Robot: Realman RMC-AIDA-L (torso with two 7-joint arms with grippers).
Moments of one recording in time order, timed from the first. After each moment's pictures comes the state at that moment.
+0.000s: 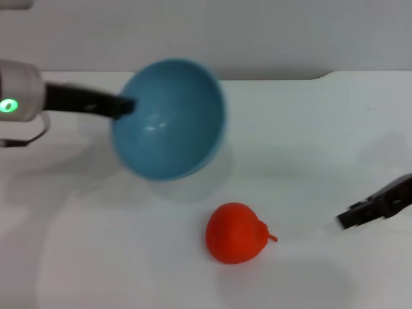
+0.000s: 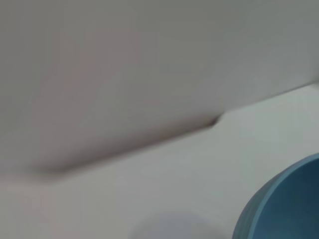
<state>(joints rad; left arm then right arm) -0.40 -2.05 1.26 1.49 2.26 1.30 -2.61 0.60 2.07 -0.87 -1.19 -2.53 -1.86 2.38</state>
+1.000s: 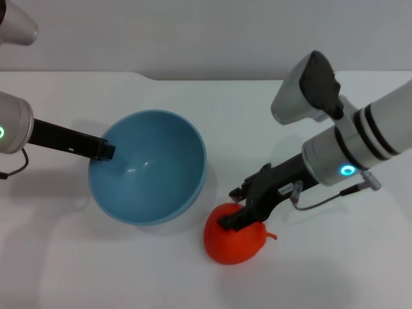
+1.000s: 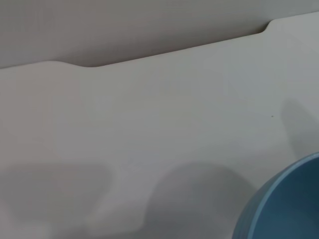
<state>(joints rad) -0.41 -2.06 1.26 1.53 2.44 1.50 -2.75 0.74 2.08 -1.46 -0.84 -2.12 -1.30 2.12</state>
